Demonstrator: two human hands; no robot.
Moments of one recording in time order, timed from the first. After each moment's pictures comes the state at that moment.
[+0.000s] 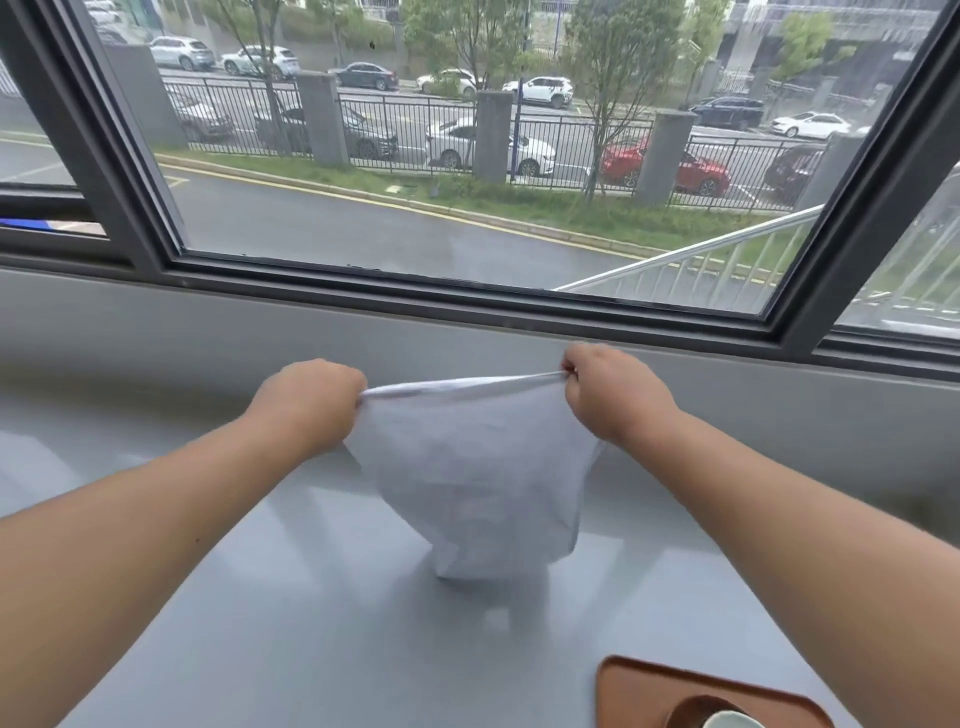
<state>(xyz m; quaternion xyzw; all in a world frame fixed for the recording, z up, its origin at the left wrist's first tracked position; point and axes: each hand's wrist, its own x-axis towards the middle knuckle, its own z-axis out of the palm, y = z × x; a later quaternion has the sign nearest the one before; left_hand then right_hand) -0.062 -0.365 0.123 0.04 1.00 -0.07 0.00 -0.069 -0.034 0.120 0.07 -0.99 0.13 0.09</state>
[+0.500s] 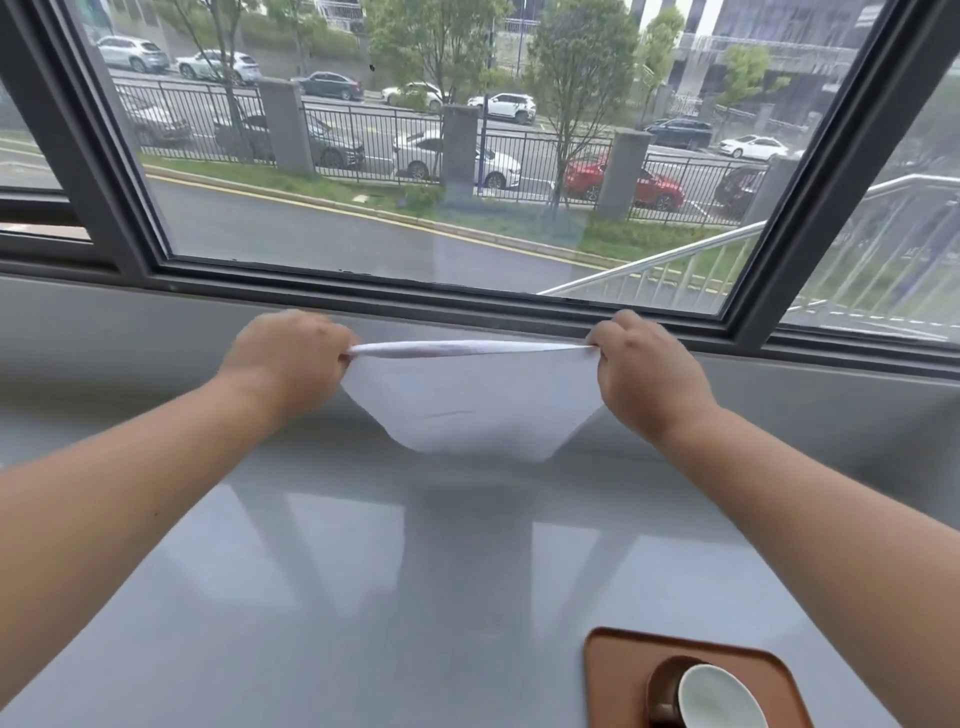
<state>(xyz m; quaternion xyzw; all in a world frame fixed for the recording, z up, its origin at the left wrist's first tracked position) -0.046 -0.394 0.163 0.15 0.97 -0.06 -0.18 -0.015 -0.019 0.159 0.10 -0.97 0.04 0.24</state>
